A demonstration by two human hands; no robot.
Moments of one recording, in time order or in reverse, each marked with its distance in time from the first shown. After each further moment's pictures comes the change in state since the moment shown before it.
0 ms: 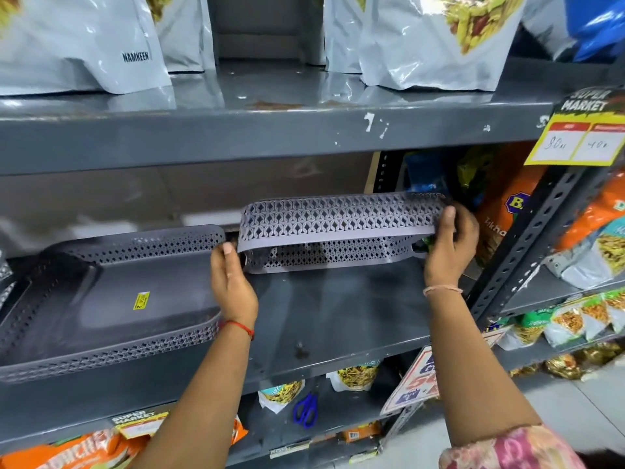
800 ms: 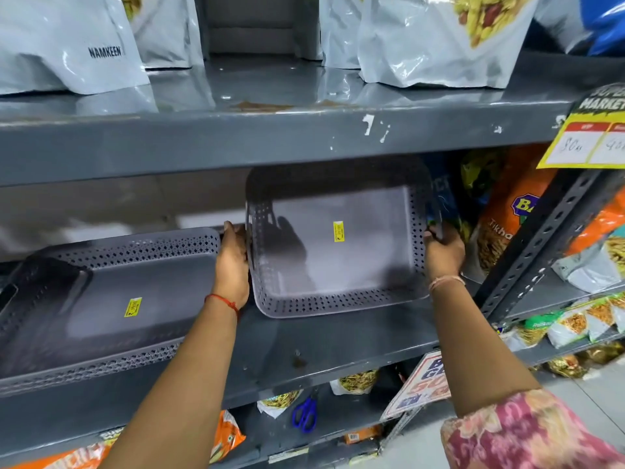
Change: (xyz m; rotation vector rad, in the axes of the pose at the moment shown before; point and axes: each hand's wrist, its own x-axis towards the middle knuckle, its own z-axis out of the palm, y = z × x) left_hand 0.050 -0.007 0.019 -0.046 -0.443 -0.211; right_hand 0.027 0.056 0.018 -0.118 -0.155 0.482
